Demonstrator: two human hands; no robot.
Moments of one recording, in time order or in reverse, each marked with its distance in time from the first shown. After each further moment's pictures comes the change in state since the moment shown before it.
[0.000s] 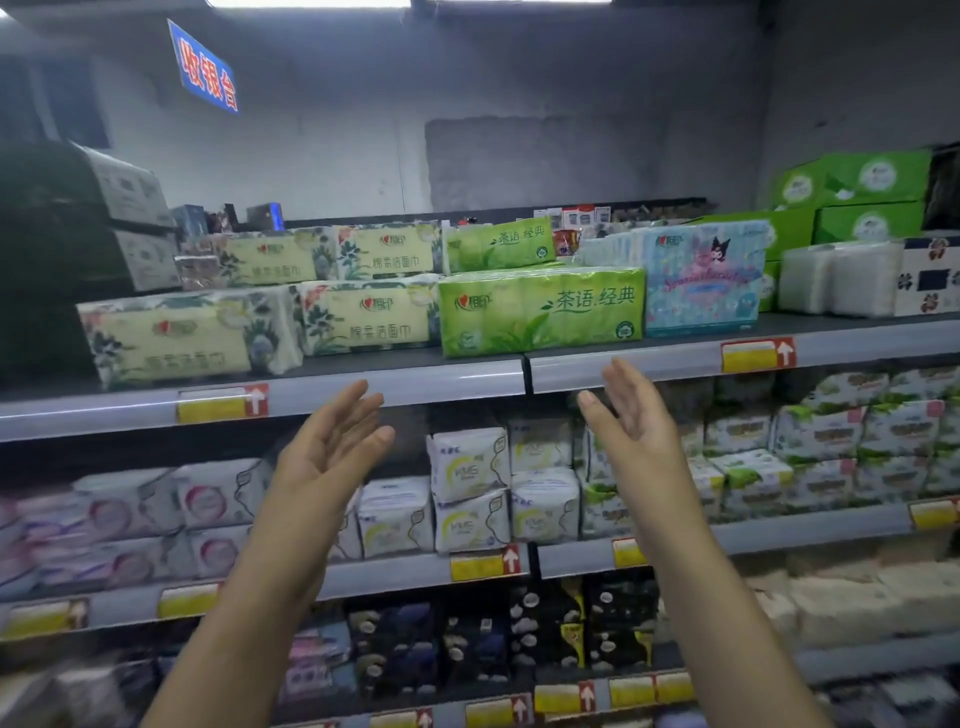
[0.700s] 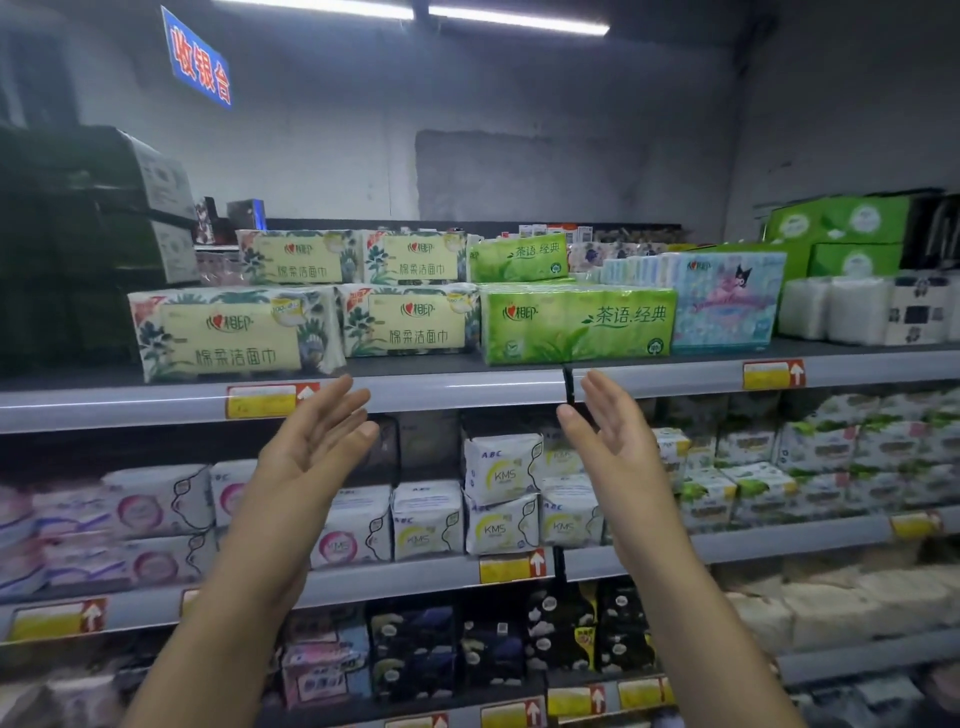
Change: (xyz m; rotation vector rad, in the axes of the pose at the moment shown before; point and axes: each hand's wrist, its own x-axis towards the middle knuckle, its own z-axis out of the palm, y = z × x) left_hand 0.000 0.013 -0.083 -0.045 -0.026 0.037; right_hand -0.029 -0.020 0.082 -0.089 -0.015 -0.007
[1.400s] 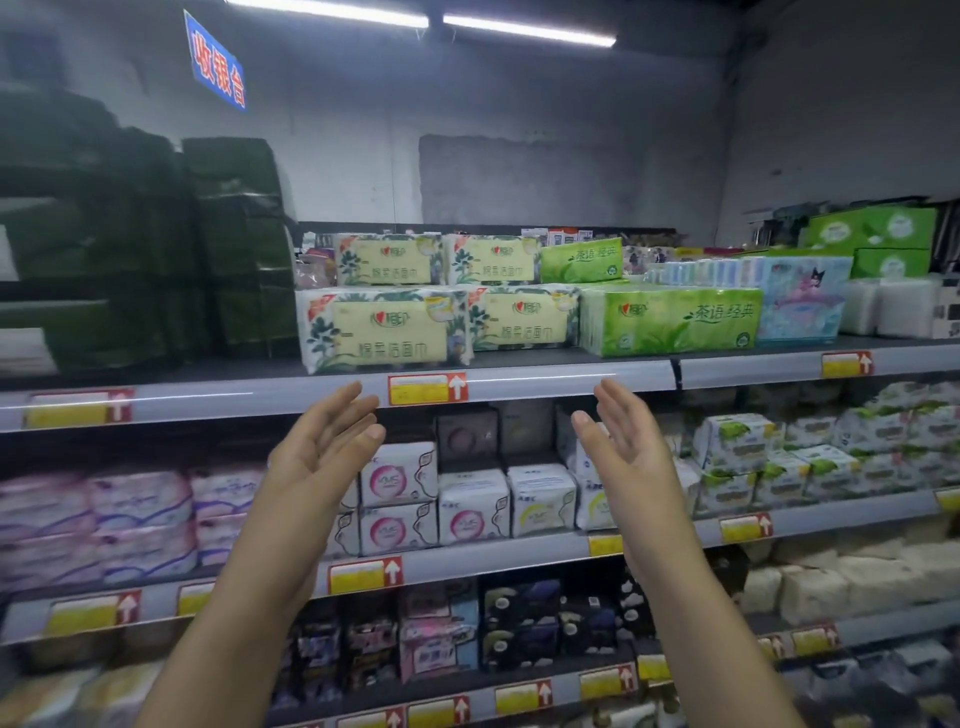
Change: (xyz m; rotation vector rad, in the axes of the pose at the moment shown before) left_hand -0.014 0.019 -0.184 -0.010 -0.040 -0.043; right_hand -0.074 -0.041 0.166 0.008 0.065 0.013
